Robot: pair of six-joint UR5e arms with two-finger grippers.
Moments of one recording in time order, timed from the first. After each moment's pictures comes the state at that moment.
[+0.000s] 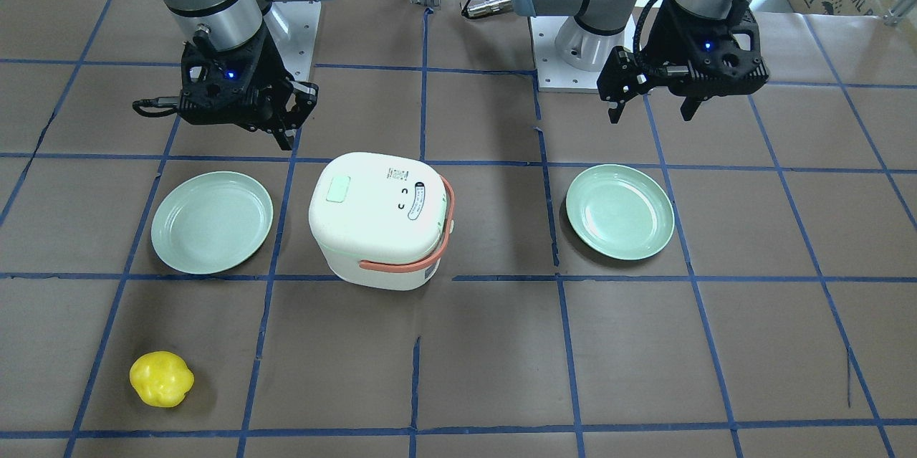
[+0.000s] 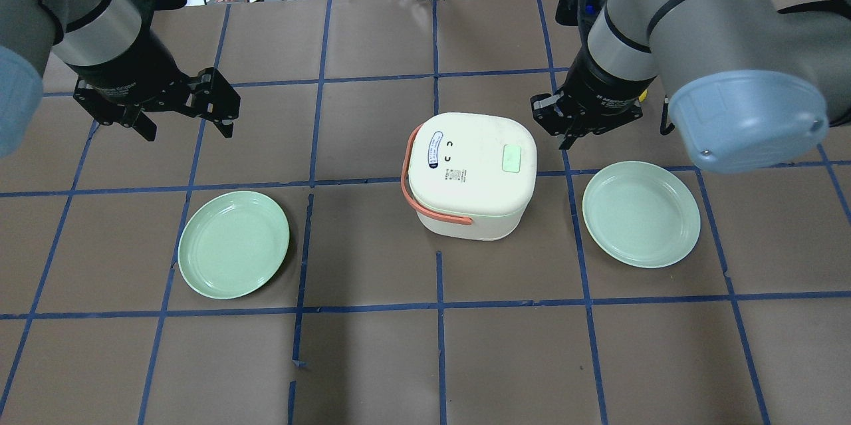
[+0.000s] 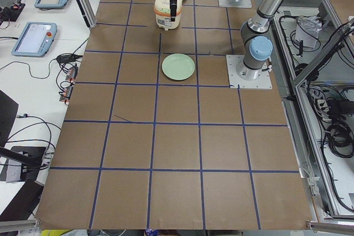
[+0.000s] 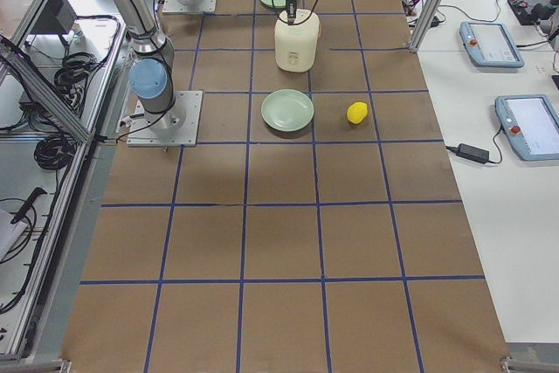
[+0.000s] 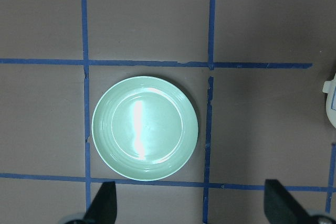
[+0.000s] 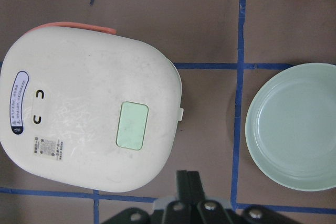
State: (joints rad) left arm -1.51 -1.48 -1.67 -1.53 1.62 0.03; right arm 1.67 -1.60 1.76 -1.79 -1.47 0.07
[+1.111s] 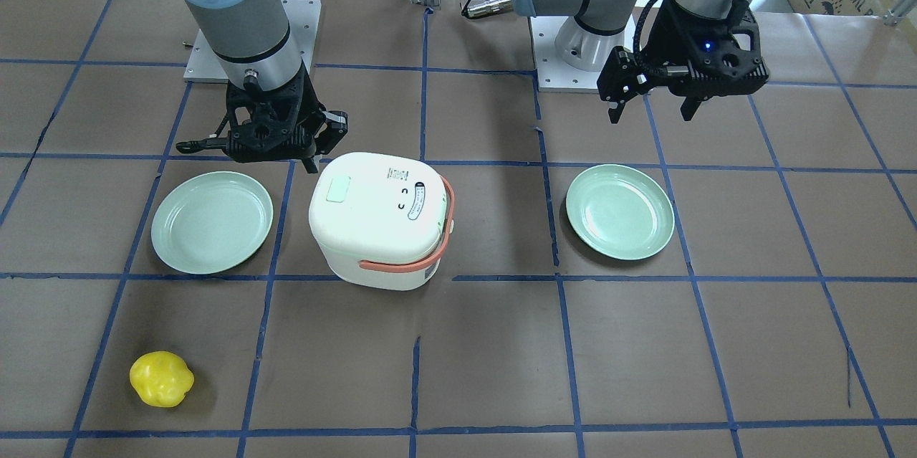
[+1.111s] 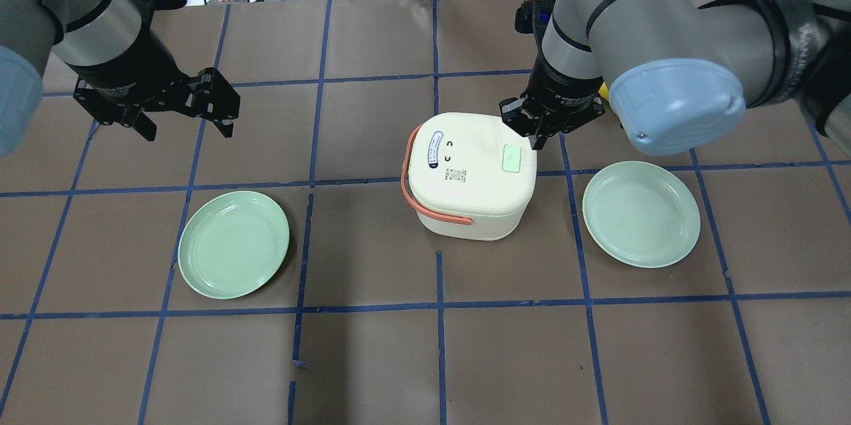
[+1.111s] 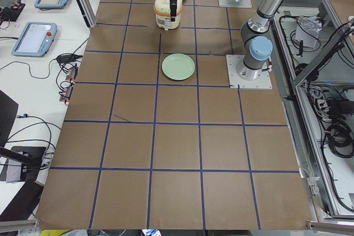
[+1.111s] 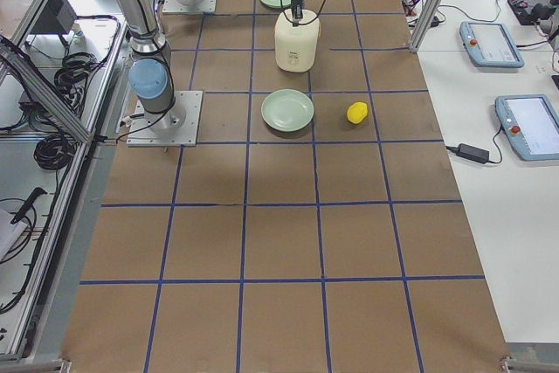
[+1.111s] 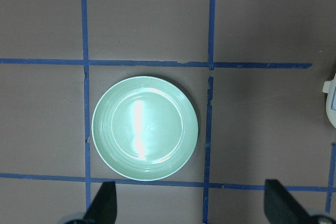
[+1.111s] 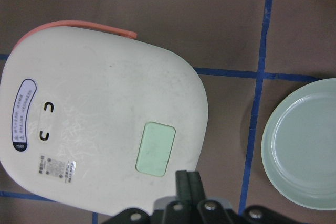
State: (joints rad) left arm -1.51 -1.48 -1.67 -1.53 1.62 0.03; right arm 1.74 -1.50 1.71 -1.80 -1.51 0.07
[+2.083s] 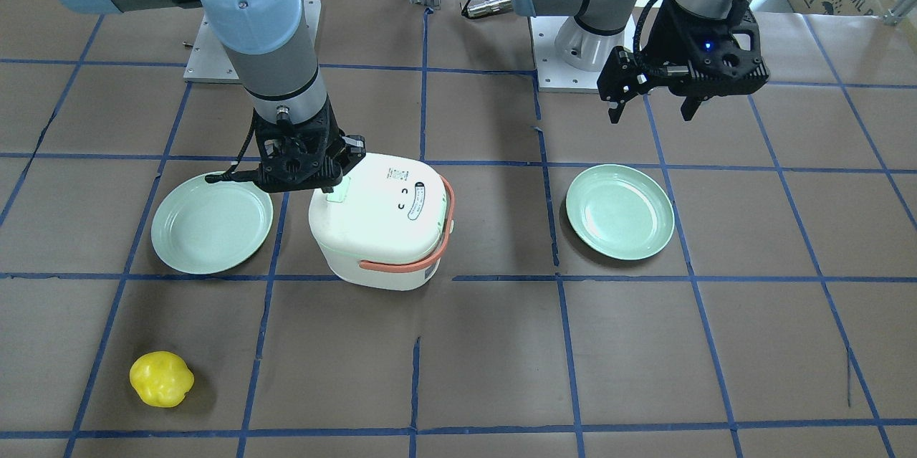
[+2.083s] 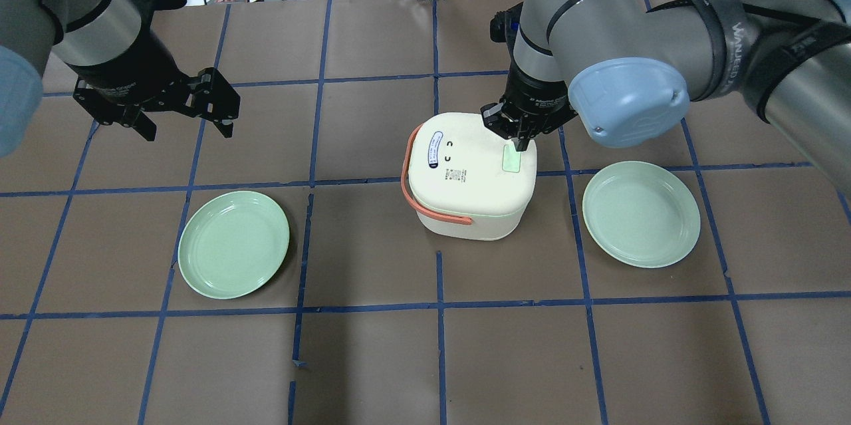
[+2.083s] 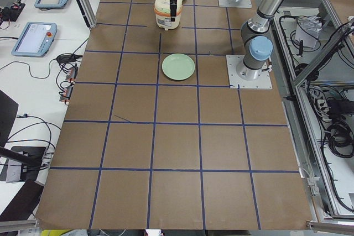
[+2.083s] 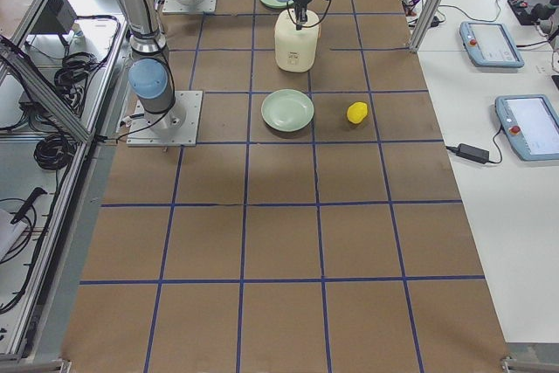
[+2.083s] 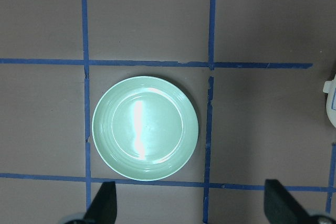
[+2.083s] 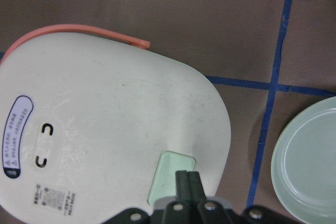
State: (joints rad) left arm -1.51 -1.48 -1.67 -1.53 1.62 0.03; right arm 1.77 -1.42 1.68 -1.83 -1.53 0.07
